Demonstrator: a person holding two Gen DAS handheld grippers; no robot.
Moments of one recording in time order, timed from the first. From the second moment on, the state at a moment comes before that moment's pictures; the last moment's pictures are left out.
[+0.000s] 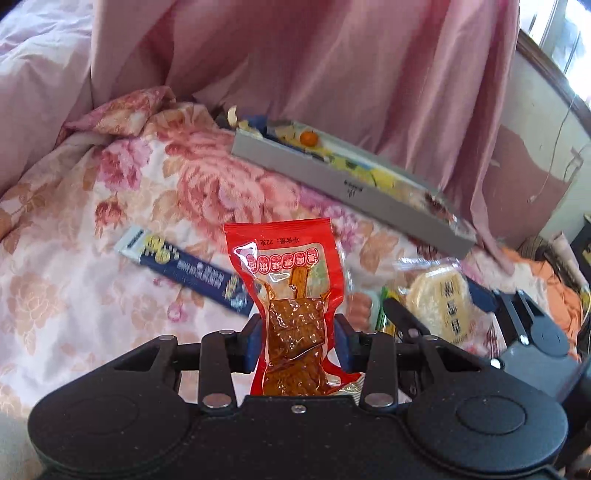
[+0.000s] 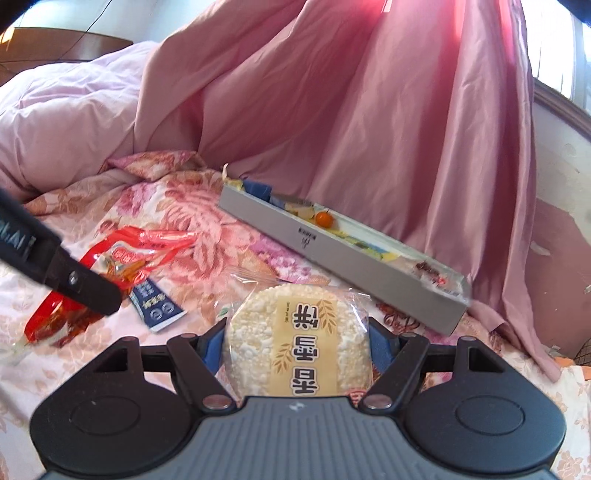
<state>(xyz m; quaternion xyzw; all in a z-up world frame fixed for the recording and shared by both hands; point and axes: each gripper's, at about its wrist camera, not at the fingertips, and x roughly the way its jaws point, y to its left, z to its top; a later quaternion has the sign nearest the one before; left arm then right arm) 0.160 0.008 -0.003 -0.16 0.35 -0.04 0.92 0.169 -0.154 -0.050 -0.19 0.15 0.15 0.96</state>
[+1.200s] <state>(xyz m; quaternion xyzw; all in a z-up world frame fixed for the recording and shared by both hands) 0.413 -0.047 0.029 -0.13 0.29 0.01 0.95 0.364 -0.211 -0.003 -0.10 0.05 0.08 0.99</state>
